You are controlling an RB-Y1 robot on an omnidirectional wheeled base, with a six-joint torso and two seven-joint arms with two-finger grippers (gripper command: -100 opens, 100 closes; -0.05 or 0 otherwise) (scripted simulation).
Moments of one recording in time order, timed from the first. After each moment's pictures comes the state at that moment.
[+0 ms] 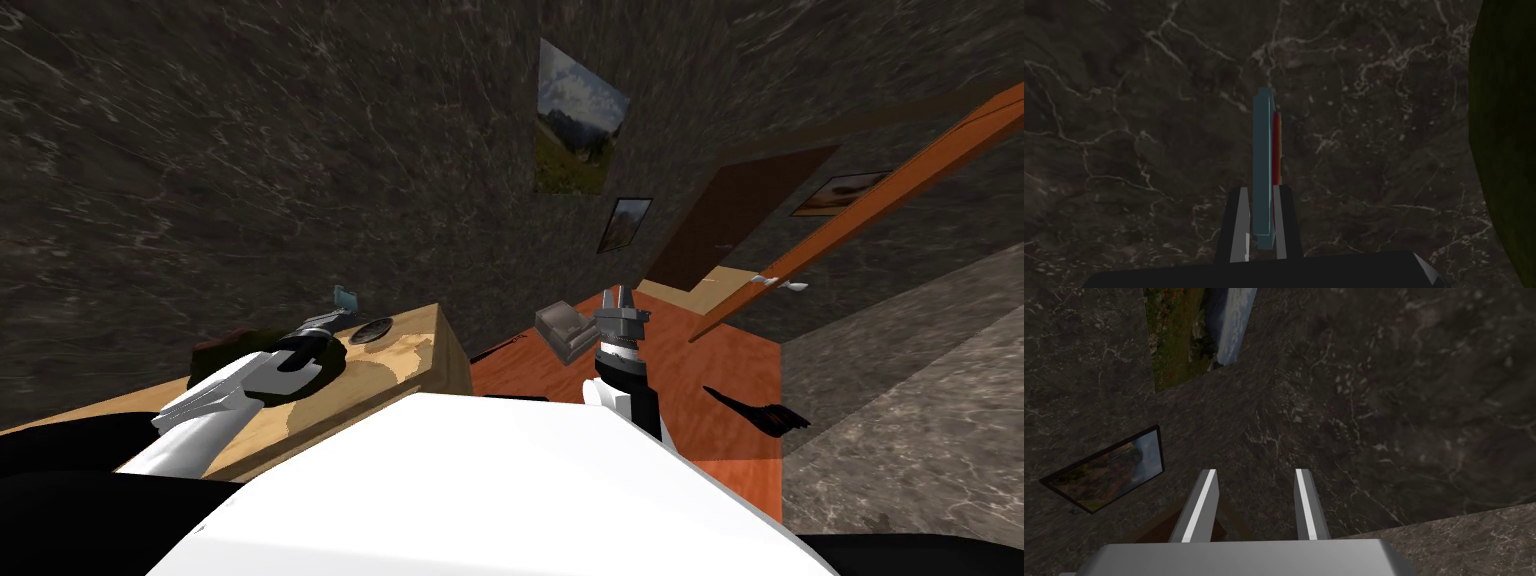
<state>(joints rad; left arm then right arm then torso) 0.28 0.89 0.44 -1.26 -0.40 -0.05 -0.27 0.54 0.01 0.05 -2.31 -0.10 -0.48 -0.04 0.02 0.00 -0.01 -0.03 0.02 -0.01</state>
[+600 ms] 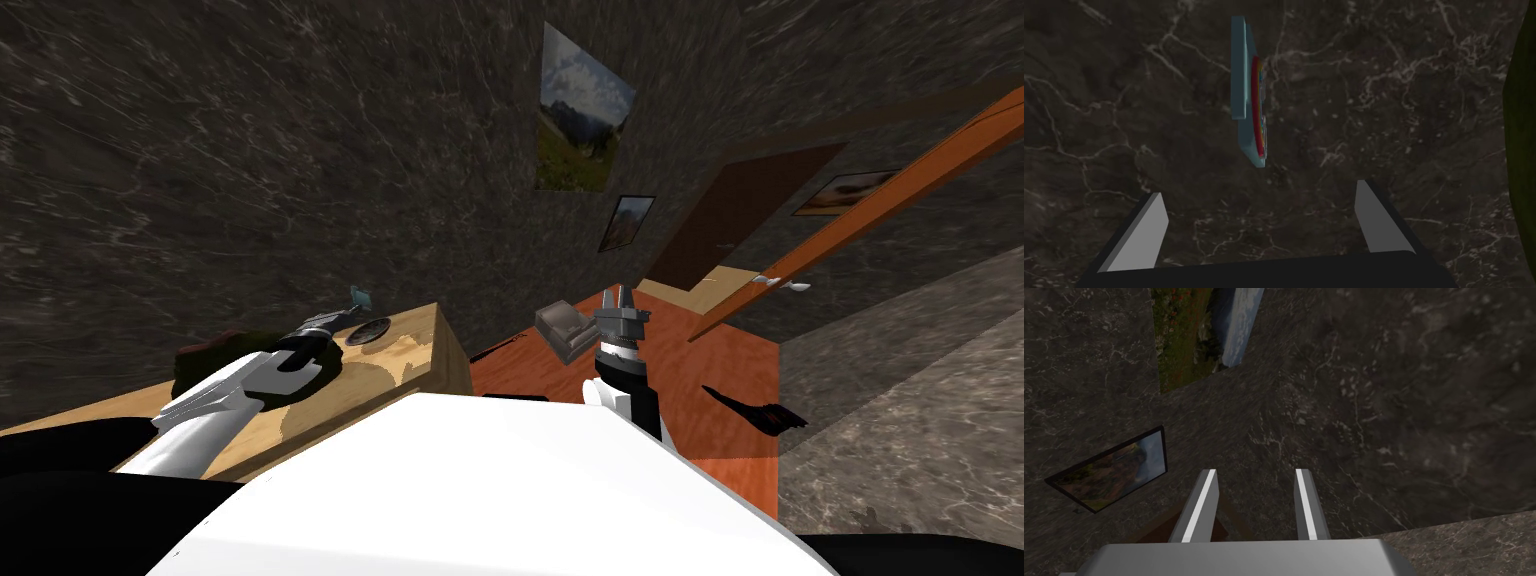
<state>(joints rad) 0.28 0.89 0.44 -1.26 -0.40 -0.05 -0.27 0.54 0.01 0.05 -2.31 -0.10 -0.48 -0.04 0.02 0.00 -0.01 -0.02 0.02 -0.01</state>
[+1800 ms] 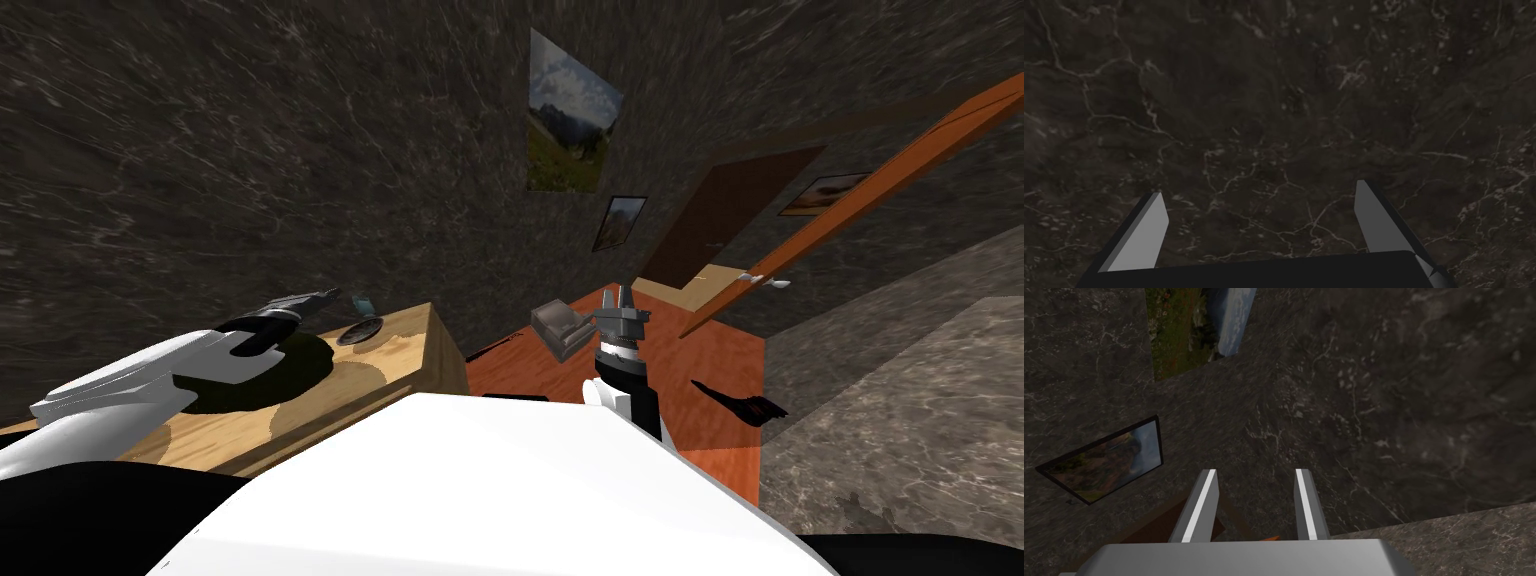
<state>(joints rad) 0.37 1.12 0.44 -1.32 -0.29 0.03 -0.15 0.54 0.01 0.05 -2.31 -0.10 -0.48 -0.04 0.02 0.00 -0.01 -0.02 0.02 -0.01</state>
